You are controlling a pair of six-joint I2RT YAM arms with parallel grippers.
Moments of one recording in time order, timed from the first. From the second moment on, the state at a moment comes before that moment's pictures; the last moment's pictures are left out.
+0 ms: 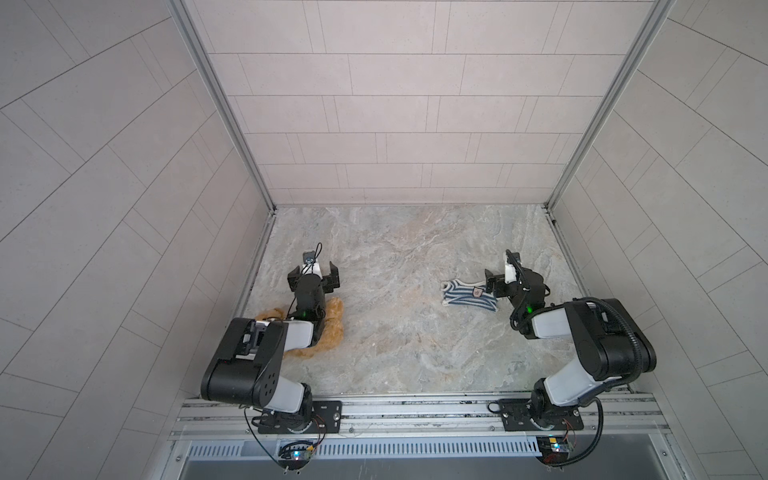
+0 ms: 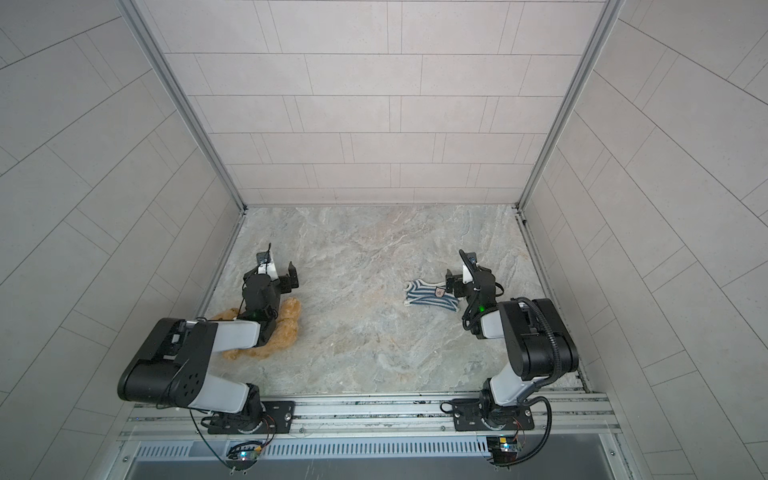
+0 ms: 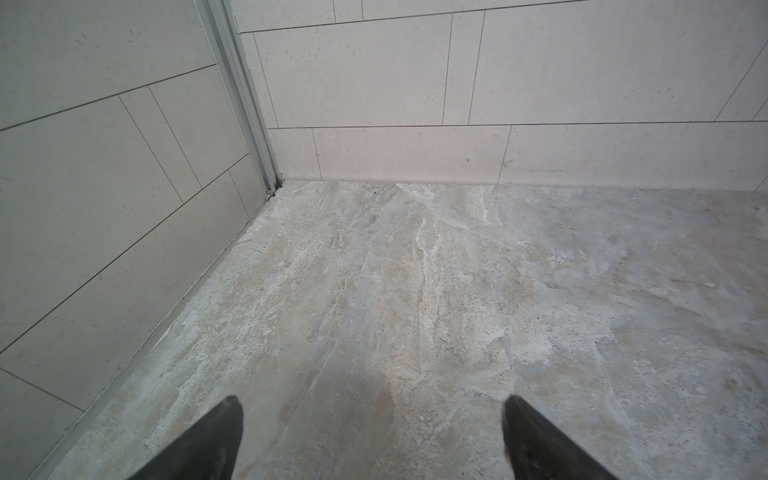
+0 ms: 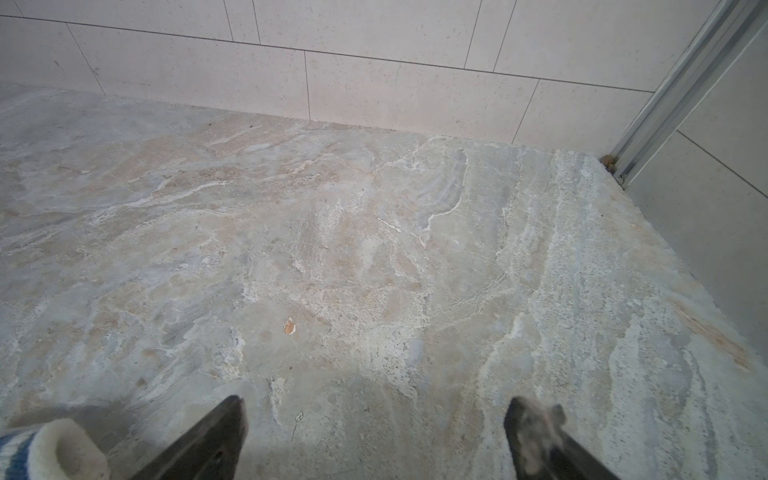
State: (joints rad) left arm -0.11 1.47 0.34 0.88 -0.32 0.00; right arm 0.01 1.59 0.37 0.88 -0.02 -0.07
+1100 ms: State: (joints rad) left arm -0.11 1.47 0.34 0.88 -0.32 0.00; right arm 0.01 1.59 0.37 0.88 -0.01 -0.07
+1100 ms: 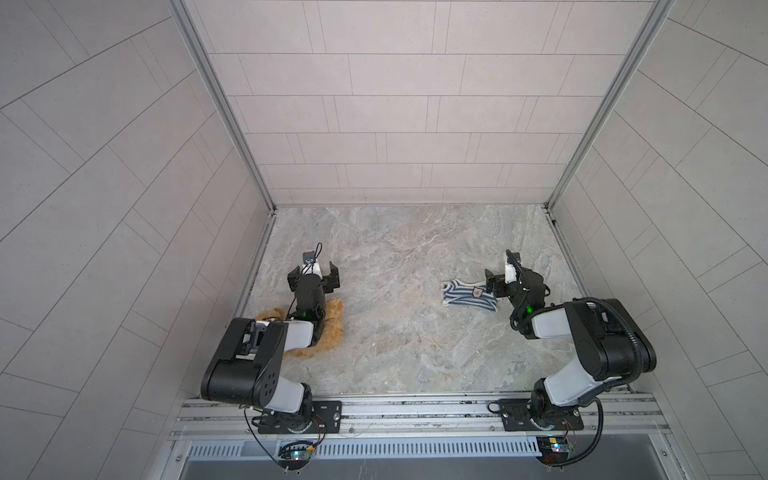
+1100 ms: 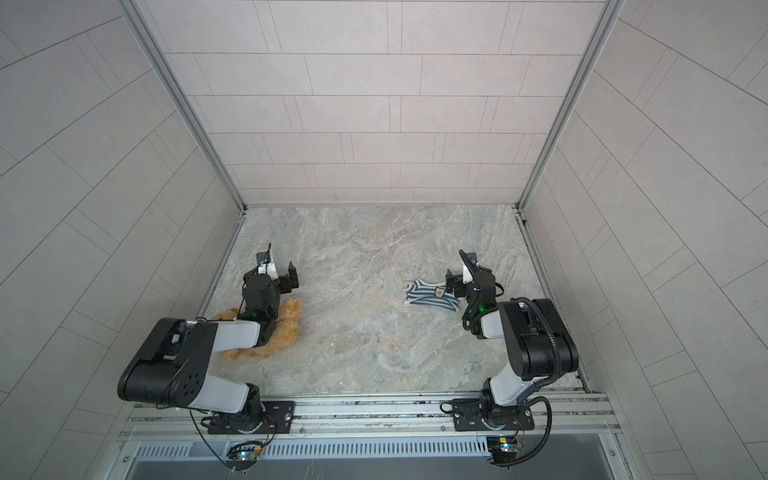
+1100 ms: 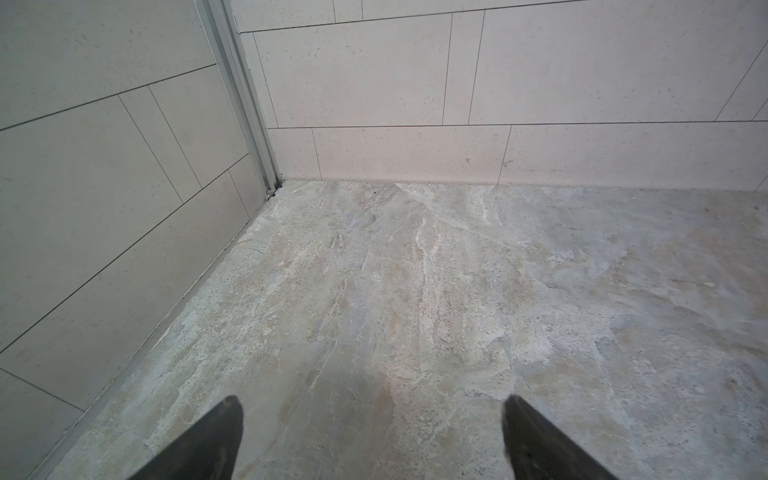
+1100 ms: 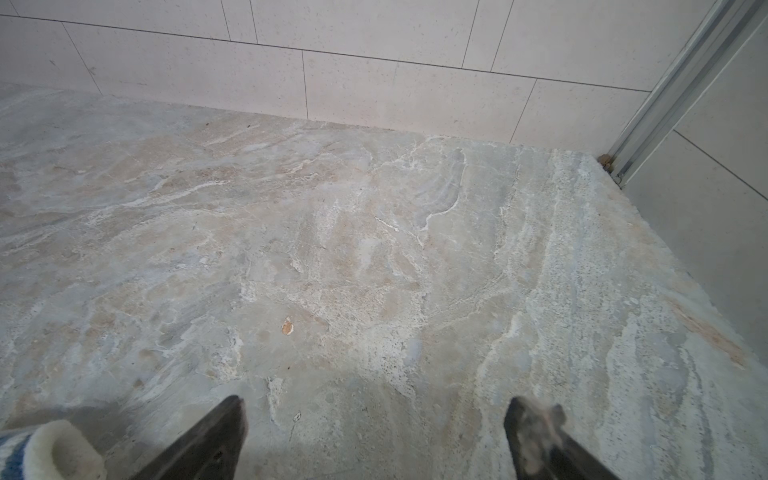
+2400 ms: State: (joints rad) left arm -0.19 1.02 0.64 0.13 -0.25 -0.34; right arm 0.08 1.02 0.46 0.38 0.15 0.06
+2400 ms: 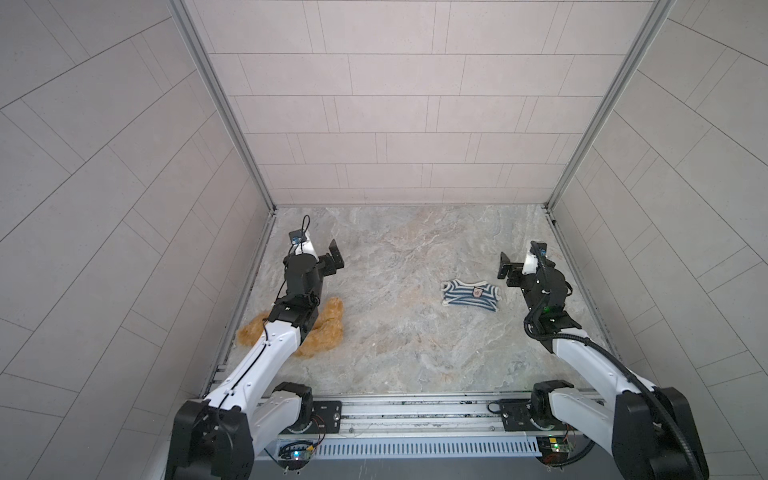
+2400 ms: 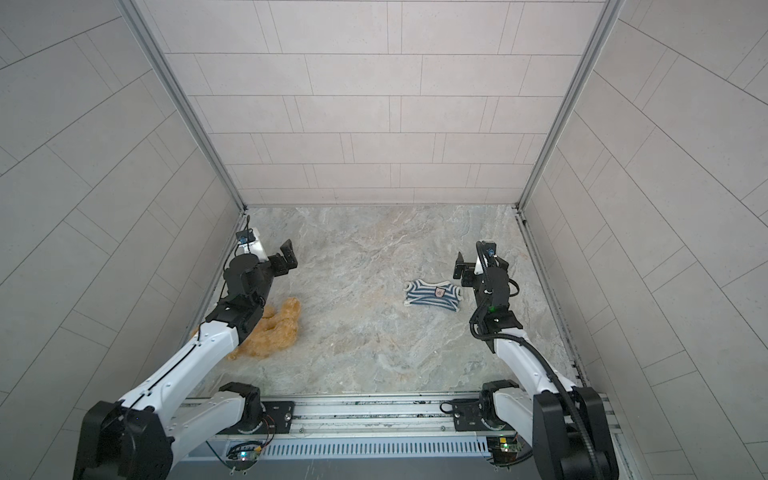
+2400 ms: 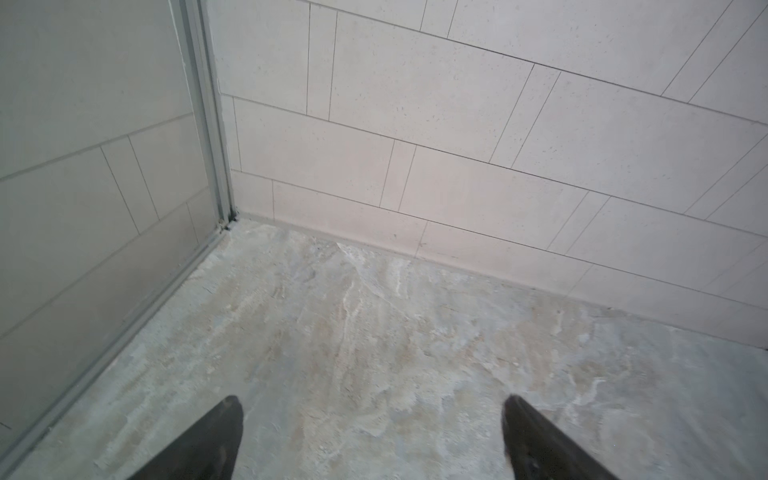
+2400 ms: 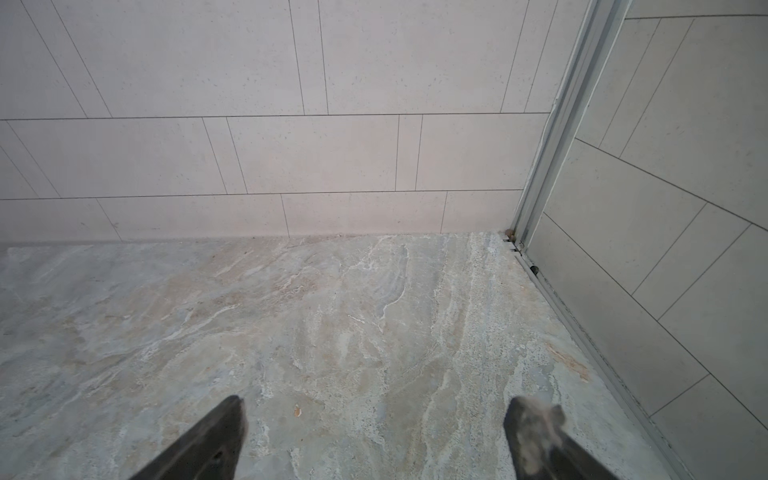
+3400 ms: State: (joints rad) left arm -0.04 0.83 0.78 -1.03 -0.15 -0.57; right arm 0.47 1.30 0.74 -0.16 -0.03 0.01
